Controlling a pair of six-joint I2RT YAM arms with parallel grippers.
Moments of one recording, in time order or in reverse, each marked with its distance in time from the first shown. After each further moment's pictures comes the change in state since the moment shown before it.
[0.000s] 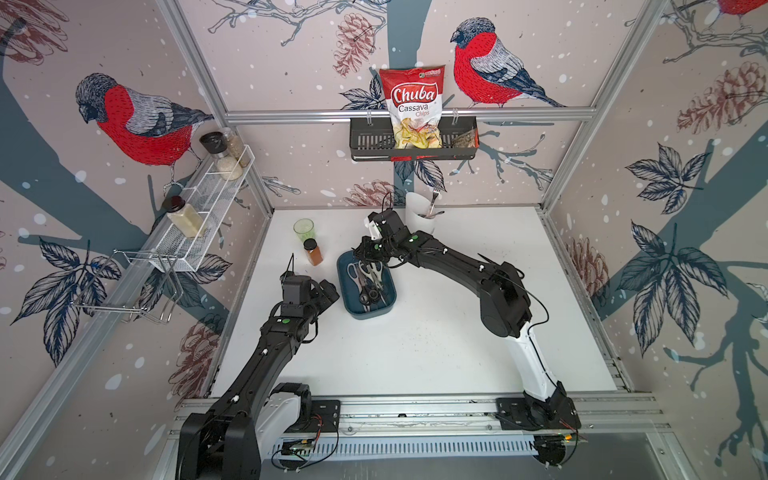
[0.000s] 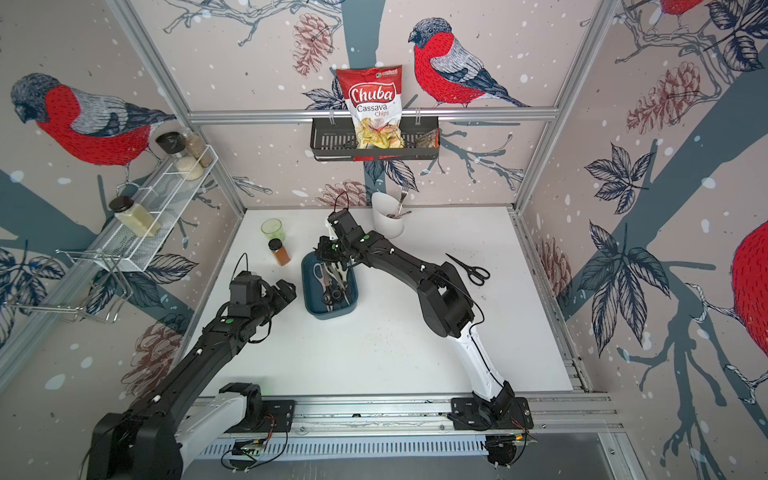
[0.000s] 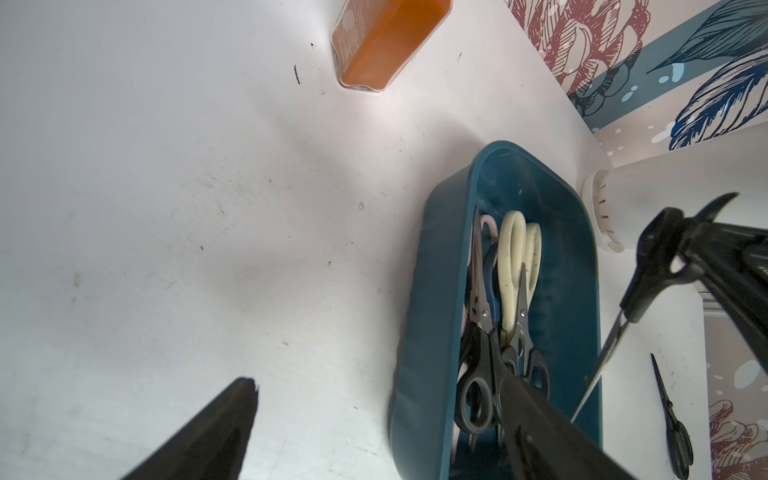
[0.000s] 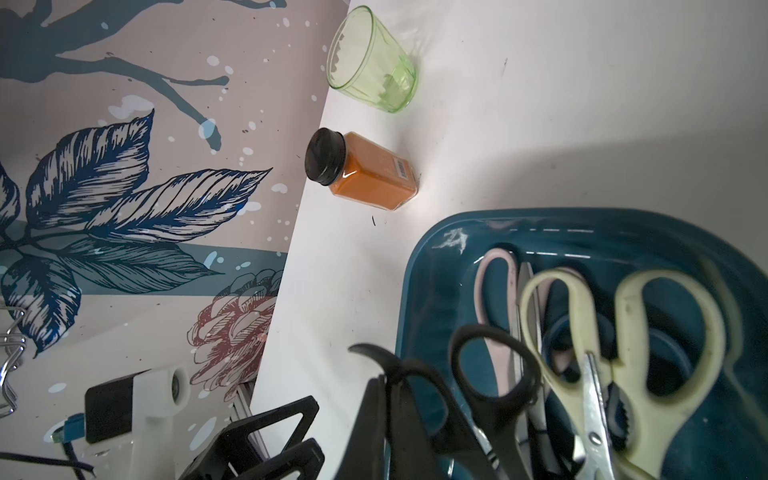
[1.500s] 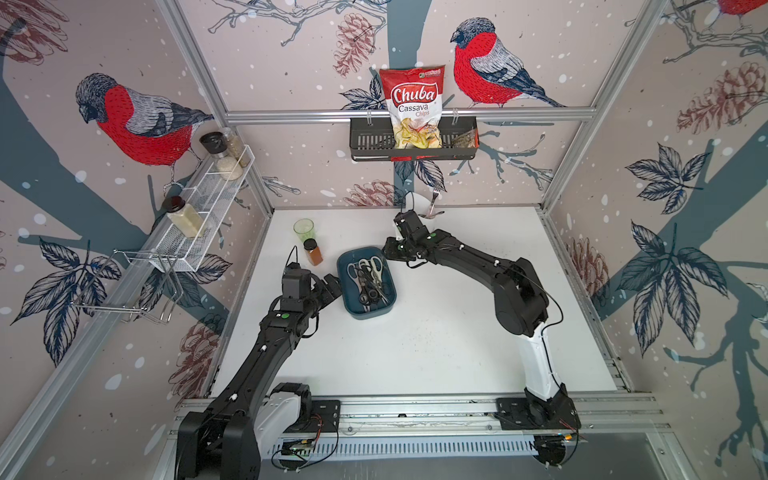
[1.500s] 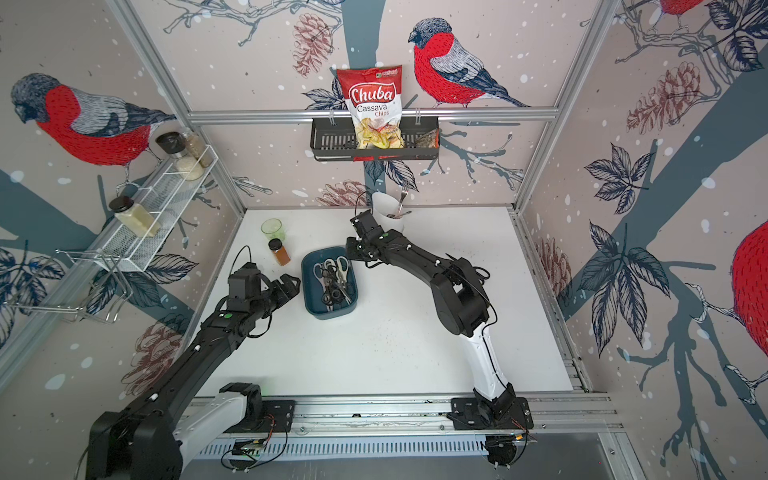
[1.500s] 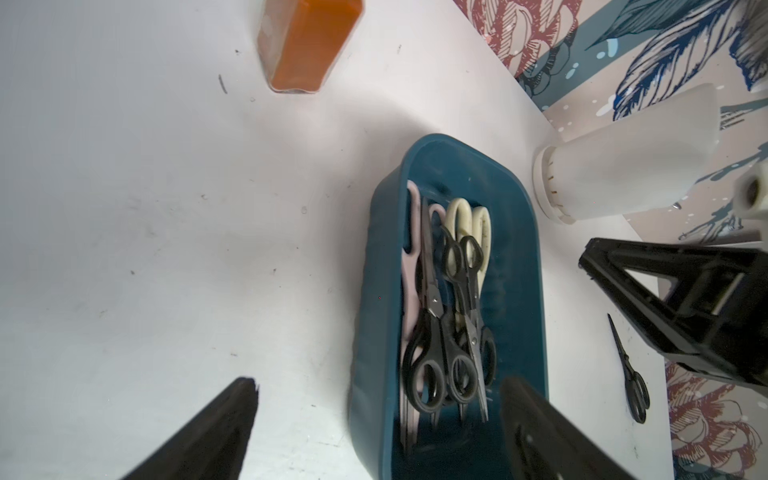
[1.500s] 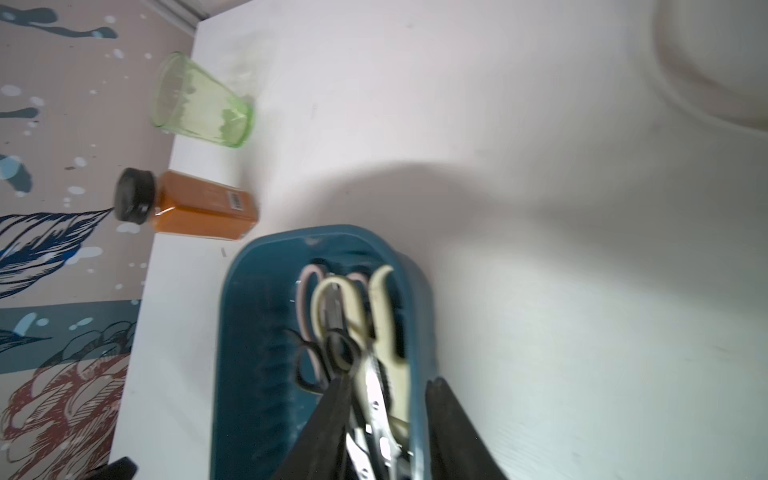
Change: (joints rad) left arm -0.030 0.026 0.078 -0.007 0.095 0.061; right arm -0.129 -0.155 -0.273 -0.048 0.209 -0.127
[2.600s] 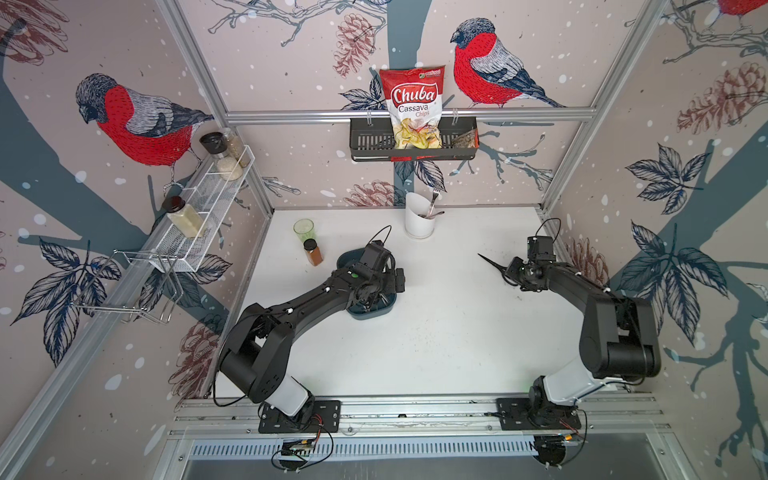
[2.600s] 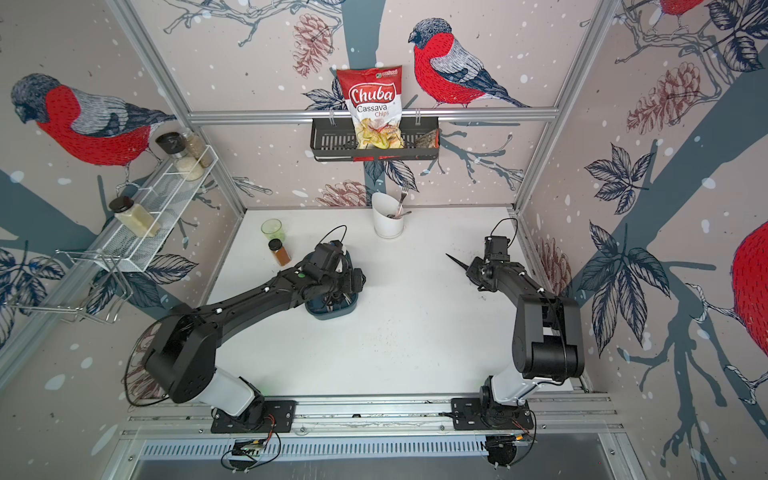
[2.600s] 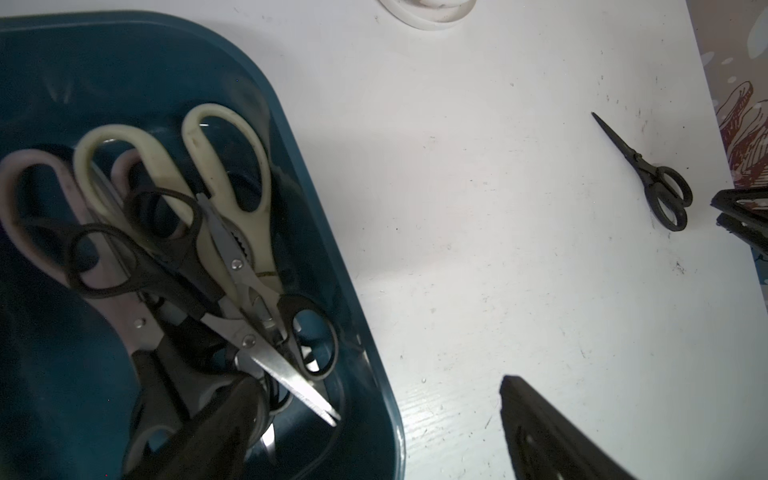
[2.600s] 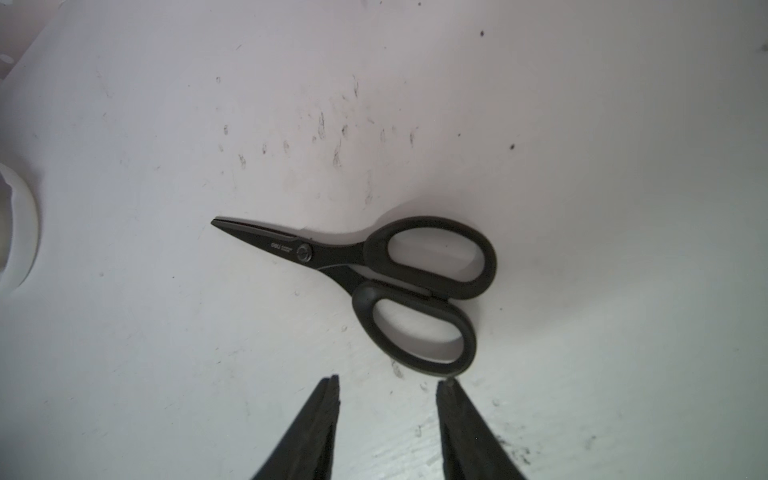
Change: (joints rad) left arm -0.501 0.554 0.453 -0.063 -0.127 0.155; right arm -0.756 -0.522 -0.797 0.093 0.120 -0.147
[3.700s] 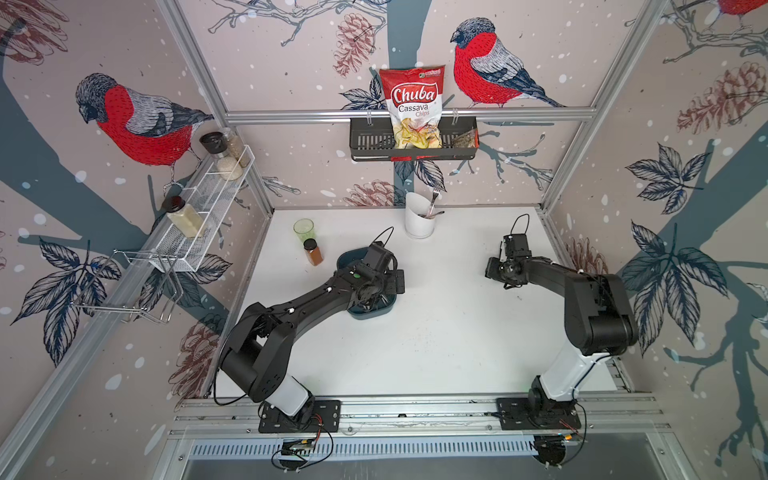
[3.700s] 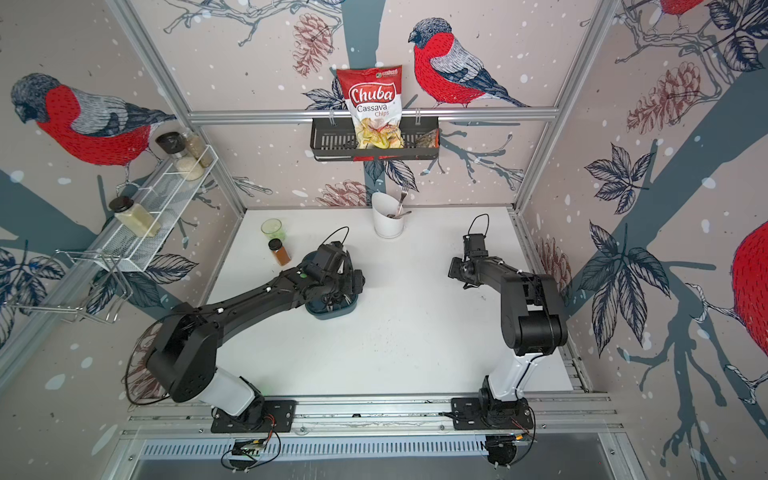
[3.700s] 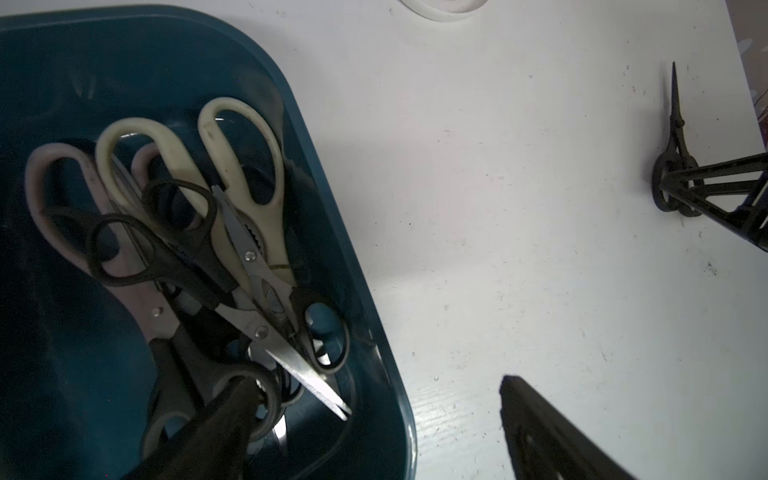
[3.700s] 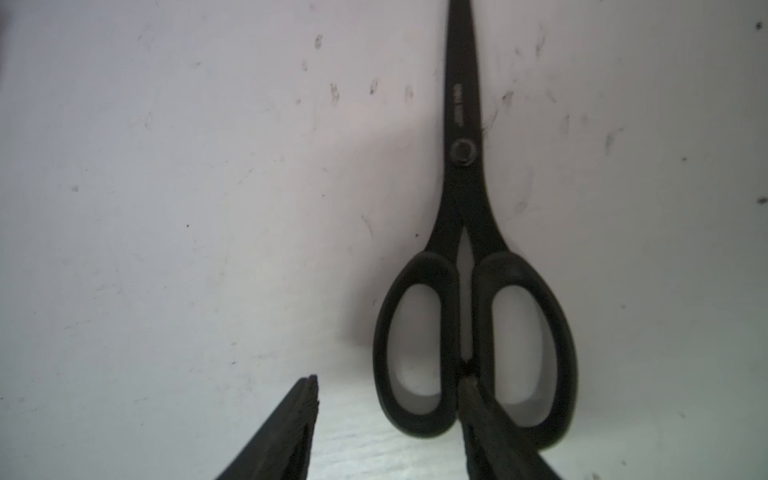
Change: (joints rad) left arm -0.011 -0.013 -0.007 -0.032 -0.050 -0.001; right arm 0.165 0.169 0.068 0.058 0.014 -0.148
